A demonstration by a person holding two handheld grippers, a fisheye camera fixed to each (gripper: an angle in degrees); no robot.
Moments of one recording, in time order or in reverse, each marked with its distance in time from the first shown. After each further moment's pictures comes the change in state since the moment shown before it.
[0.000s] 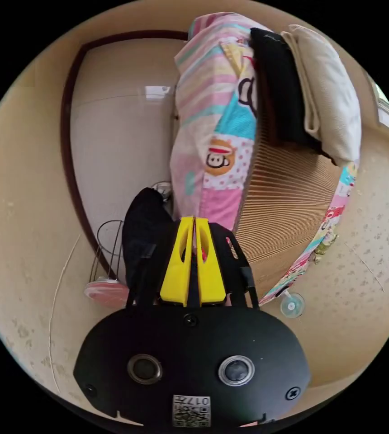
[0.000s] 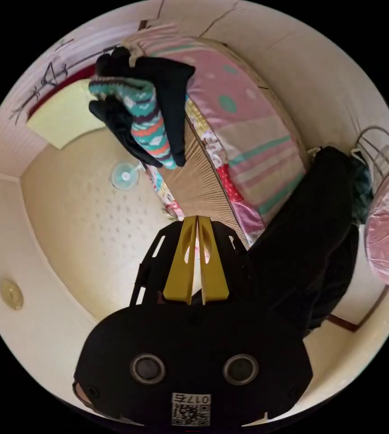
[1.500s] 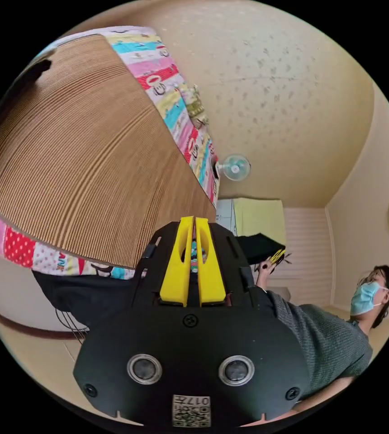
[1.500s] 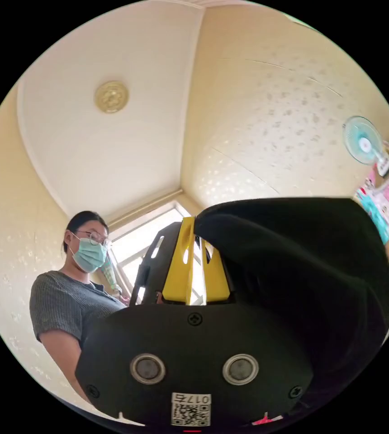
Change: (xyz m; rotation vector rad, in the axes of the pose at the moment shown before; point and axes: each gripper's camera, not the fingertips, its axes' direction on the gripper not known) left arm 0.137 0.163 0.249 -0.308 0.422 1.183; right arm -0.392 0.177 0.228 -0.826 -0.689 -1.178
